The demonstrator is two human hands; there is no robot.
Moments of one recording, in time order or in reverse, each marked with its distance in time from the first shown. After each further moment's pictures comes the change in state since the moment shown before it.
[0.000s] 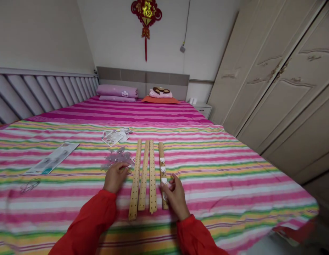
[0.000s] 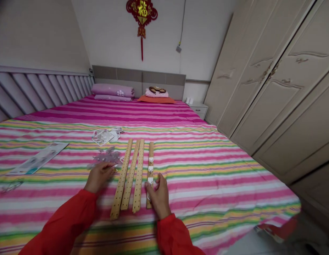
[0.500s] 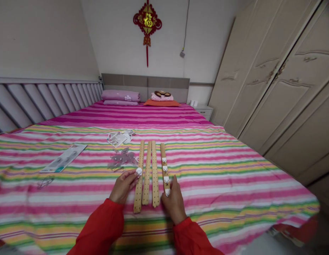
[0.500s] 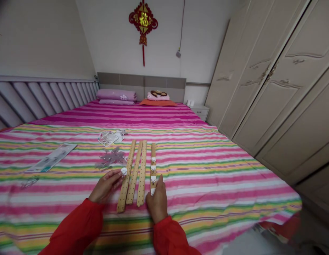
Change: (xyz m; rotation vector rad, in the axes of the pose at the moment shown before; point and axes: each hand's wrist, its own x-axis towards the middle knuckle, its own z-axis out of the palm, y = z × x) left_hand -0.050 0.054 0.000 -0.952 -0.069 -0.685; right_hand -0.033 -0.005 0.009 -0.334 0.022 -0.200
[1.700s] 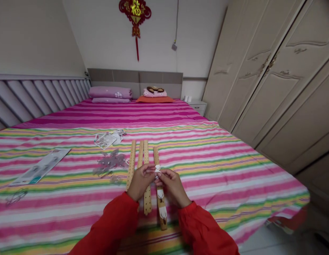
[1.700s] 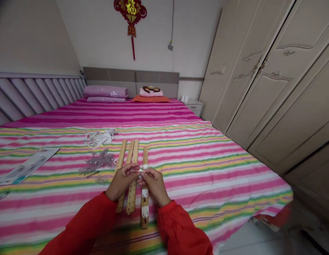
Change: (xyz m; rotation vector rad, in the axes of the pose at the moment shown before) left_hand 0.009 -0.012 0.090 0.362 -0.316 0.306; right_hand 0.069 -0.039 -0.035 1.017 -0.334 0.420
